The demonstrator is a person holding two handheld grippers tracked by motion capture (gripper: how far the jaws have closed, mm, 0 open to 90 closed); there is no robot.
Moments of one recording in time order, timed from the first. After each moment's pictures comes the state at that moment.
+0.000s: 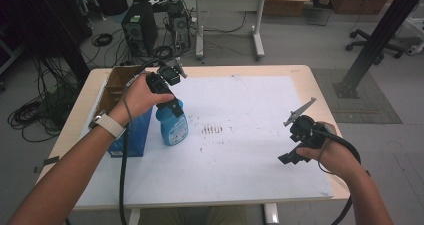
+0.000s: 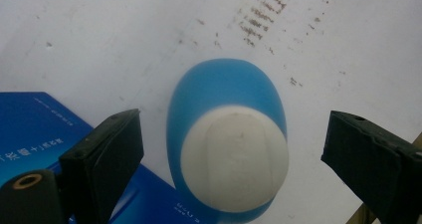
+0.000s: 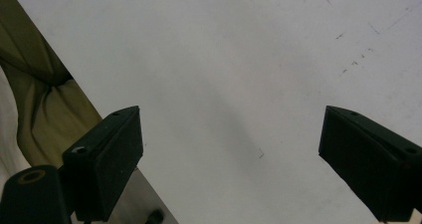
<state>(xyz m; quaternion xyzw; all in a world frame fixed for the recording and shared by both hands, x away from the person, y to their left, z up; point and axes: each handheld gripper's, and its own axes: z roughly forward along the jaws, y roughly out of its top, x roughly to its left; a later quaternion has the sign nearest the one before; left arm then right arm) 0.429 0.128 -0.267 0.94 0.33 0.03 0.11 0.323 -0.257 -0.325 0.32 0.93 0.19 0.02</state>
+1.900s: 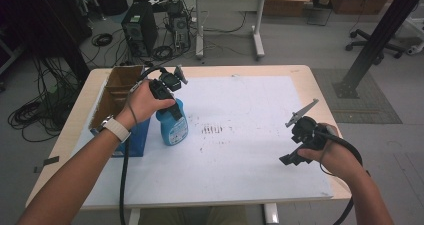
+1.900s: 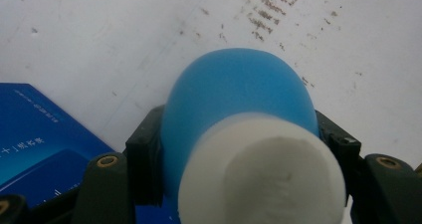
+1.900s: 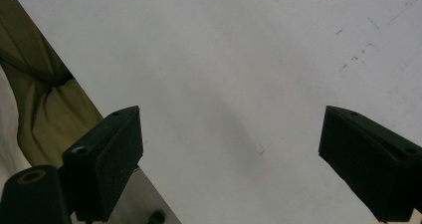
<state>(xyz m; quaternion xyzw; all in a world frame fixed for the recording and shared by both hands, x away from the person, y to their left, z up) 0.431 0.129 -0.288 0.93 0.35 0.03 0.11 0.320 -0.260 -0.327 0.32 0.93 0.19 0.02</state>
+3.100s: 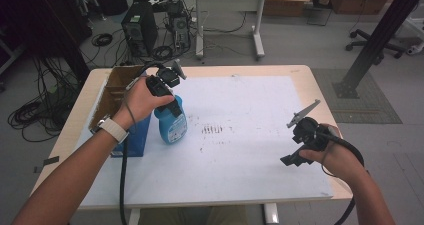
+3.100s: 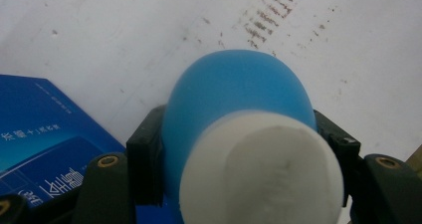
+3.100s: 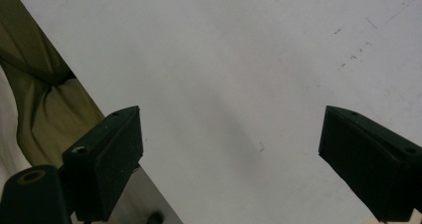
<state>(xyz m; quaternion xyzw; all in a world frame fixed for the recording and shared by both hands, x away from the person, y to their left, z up) 0.419 0.129 -0.264 0.92 0.37 0.04 0.12 0.317 -0.263 -0.325 0.32 0.93 0.19 0.02</state>
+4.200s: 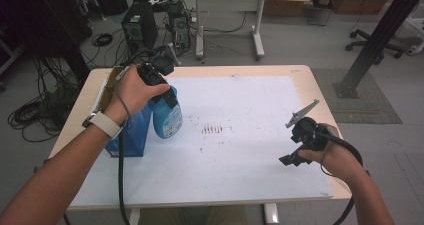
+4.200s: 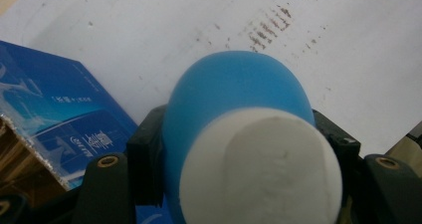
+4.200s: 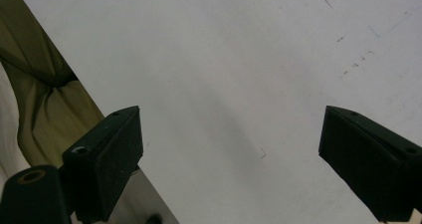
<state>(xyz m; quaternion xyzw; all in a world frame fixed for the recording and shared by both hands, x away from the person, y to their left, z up) 0.407 0.133 -0.218 0.90 0.42 0.06 0.12 0.318 -0.260 -0.325 0.31 0.93 0.20 0.02</state>
